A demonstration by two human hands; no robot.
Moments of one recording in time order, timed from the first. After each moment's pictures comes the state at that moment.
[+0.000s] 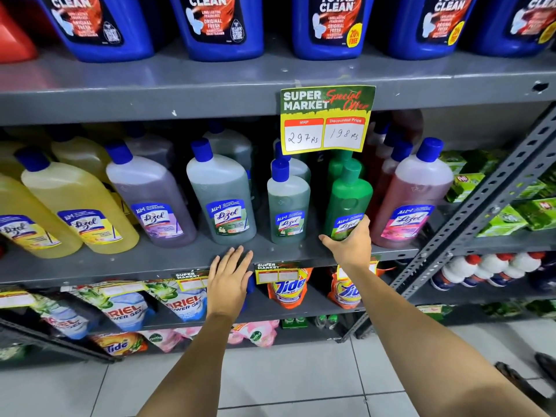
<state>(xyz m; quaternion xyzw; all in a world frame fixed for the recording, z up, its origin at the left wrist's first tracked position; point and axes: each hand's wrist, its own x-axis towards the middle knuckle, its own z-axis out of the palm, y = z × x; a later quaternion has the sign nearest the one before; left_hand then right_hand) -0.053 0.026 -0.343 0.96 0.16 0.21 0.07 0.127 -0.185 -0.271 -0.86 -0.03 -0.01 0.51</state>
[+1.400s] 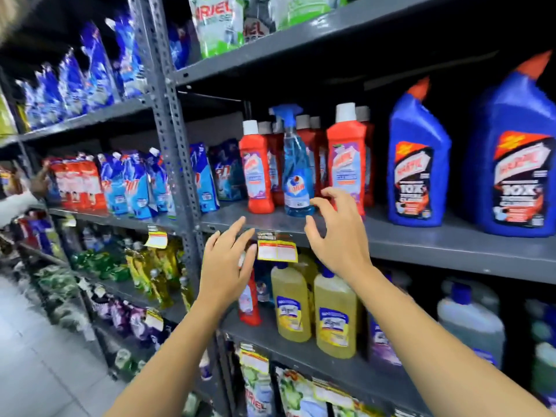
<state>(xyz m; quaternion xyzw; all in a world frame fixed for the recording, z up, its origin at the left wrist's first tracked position) -0.338 0.276 0.006 0.83 0.27 0.46 -0.14 -0.139 0.154 0.049 -0.61 -0.56 -0.30 0.48</state>
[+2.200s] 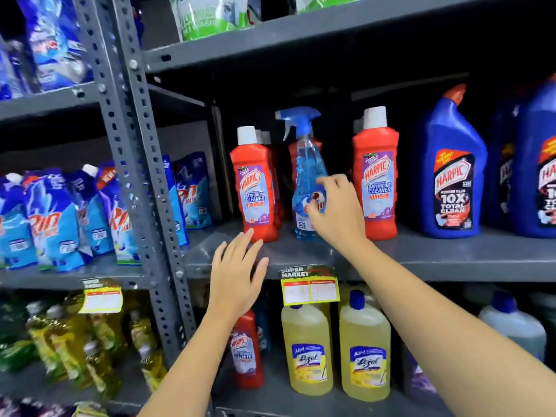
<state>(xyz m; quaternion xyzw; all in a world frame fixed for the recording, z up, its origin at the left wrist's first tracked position) -0.300 0.454 0.001 0.86 0.14 0.48 -0.08 -0.139 0.304 0.097 -0.73 -0.42 -0.31 0.45</state>
